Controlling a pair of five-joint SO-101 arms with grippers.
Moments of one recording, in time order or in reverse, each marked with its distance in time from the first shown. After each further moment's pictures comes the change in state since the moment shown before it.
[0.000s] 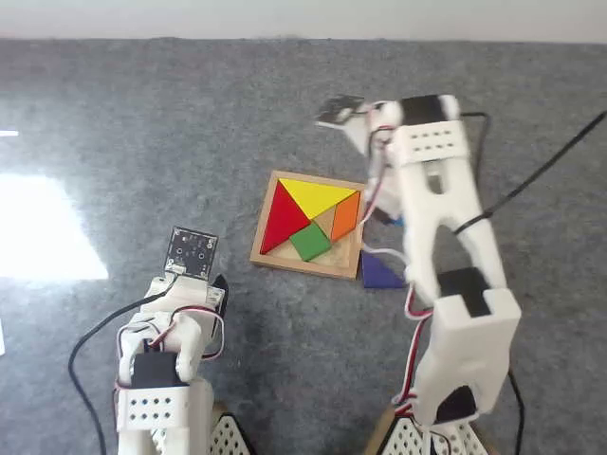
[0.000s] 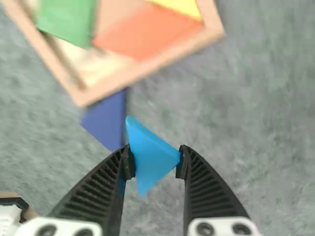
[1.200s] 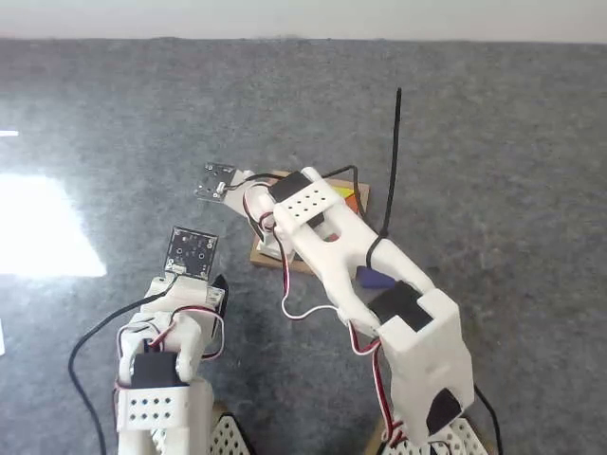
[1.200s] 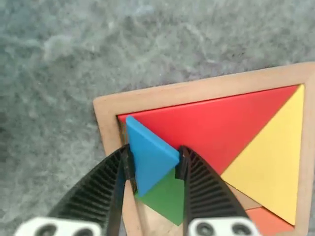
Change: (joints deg) left arm 0.0 0.0 0.0 0.0 0.0; right arm -25.8 4.7 19.3 -34.5 -9.0
